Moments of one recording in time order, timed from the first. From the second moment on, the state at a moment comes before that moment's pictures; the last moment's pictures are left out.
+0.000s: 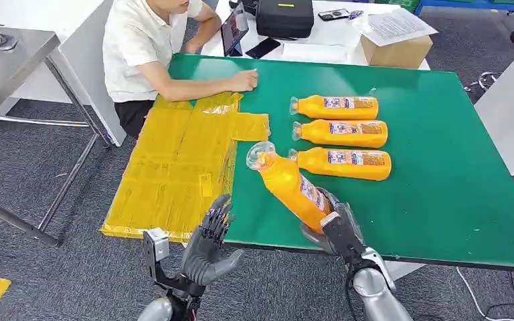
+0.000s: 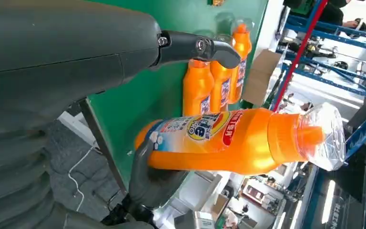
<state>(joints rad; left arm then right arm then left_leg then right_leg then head) 0.03 -0.20 -0.40 -1.28 0.48 -0.07 -0.40 -0.15 -0.05 0.24 -1.14 0.35 -0.14 -0.49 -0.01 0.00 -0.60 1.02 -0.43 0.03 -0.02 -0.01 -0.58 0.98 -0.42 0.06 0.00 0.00</state>
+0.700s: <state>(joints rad) -0.01 -0.21 -0.41 -1.32 0.43 -0.03 -0.41 -0.16 0.02 0.40 -1.13 0.45 -0.06 -0.55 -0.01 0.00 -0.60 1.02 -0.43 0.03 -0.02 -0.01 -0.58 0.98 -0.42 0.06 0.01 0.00</state>
